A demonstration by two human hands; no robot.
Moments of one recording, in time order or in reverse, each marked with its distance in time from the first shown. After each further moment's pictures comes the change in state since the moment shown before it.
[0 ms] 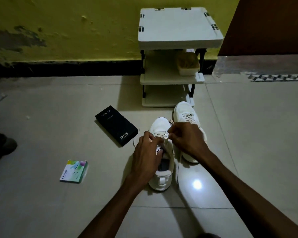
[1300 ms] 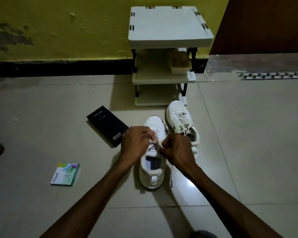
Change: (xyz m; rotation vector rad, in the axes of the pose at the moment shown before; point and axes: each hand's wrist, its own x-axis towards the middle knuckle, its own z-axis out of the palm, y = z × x) left_hand 0.035 0.012 -0.039 -0.282 -0.030 -0.142; right_hand -0.024 0.006 0.031 0.110 0.043 0.185
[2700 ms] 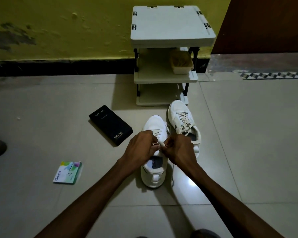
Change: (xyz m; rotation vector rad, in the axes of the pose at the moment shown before) left_hand -0.007 -0.010 0.009 0.412 -0.215 0.269; right_hand -0.002 -0.001 0.001 -0.028 -0.021 0.054
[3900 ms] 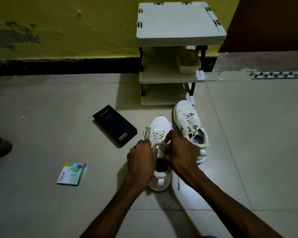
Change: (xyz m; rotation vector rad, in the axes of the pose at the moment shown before) left_hand -0.018 0.007 0.021 0.141 0.193 -0.379; right_hand -0.003 -0.007 0.012 -0.245 0.050 -0.259
